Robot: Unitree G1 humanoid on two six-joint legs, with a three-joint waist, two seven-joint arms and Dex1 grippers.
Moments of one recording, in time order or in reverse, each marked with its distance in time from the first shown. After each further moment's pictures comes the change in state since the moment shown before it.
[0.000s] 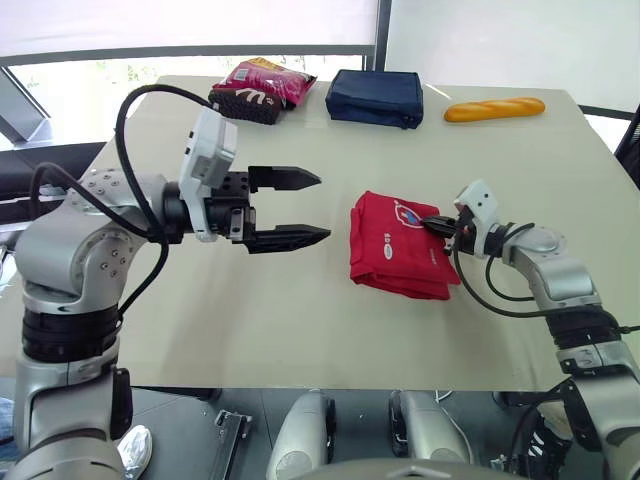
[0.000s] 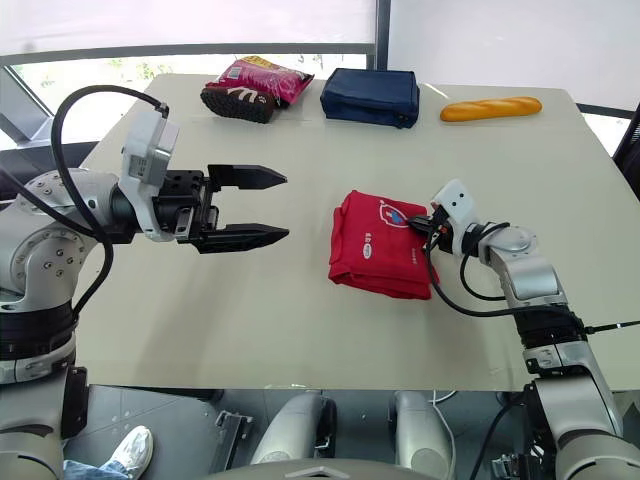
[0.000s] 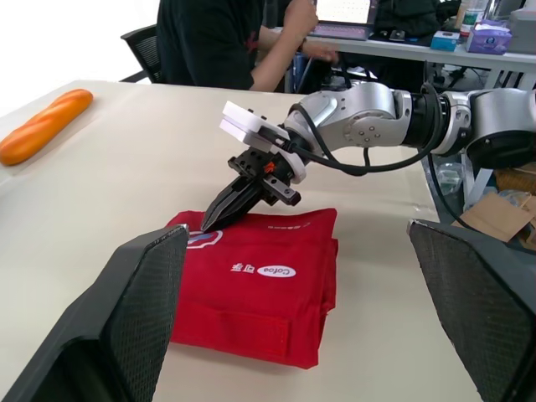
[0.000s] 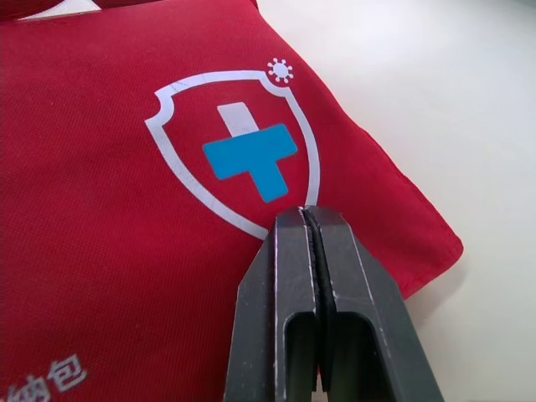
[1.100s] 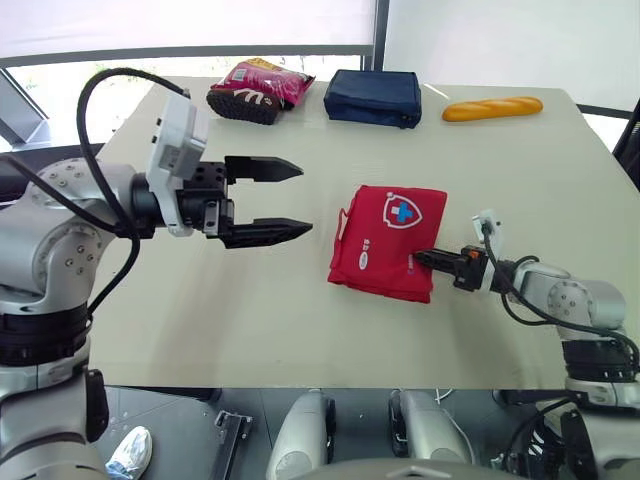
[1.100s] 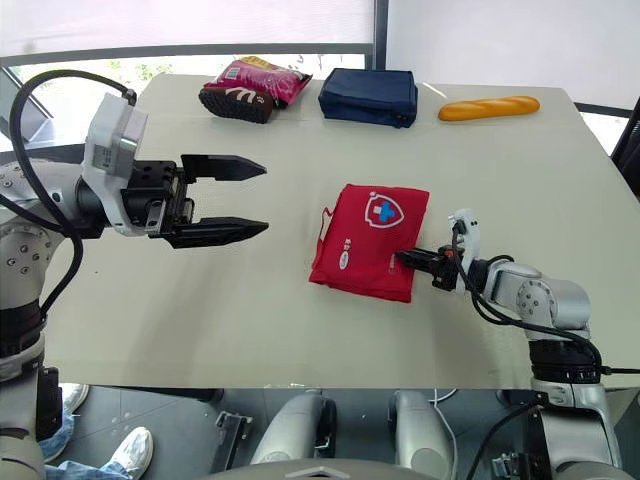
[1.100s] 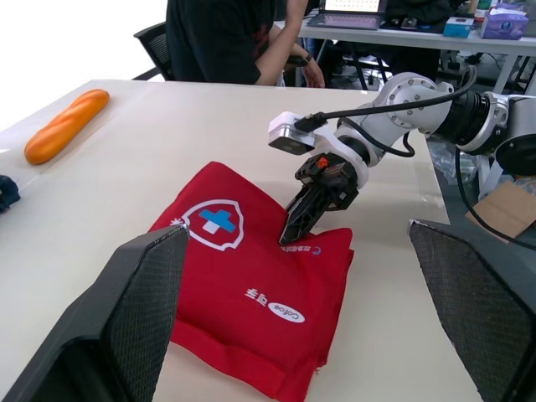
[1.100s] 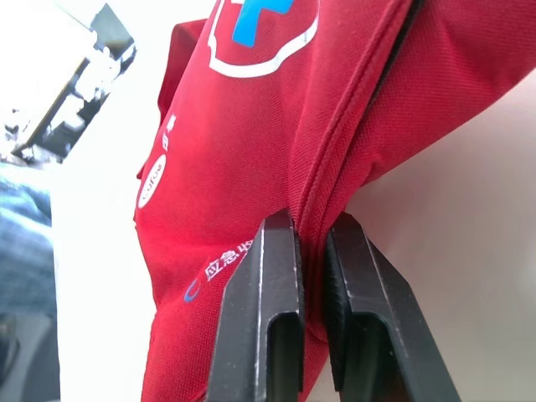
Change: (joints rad) left arm 0.021 0.095 0.039 0.027 -0.035 -0.047 -0.024; right arm 0.149 0.103 -0.242 -0.236 0.467 0.665 -0.134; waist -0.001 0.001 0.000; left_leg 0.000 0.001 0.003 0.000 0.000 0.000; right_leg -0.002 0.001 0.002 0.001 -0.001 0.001
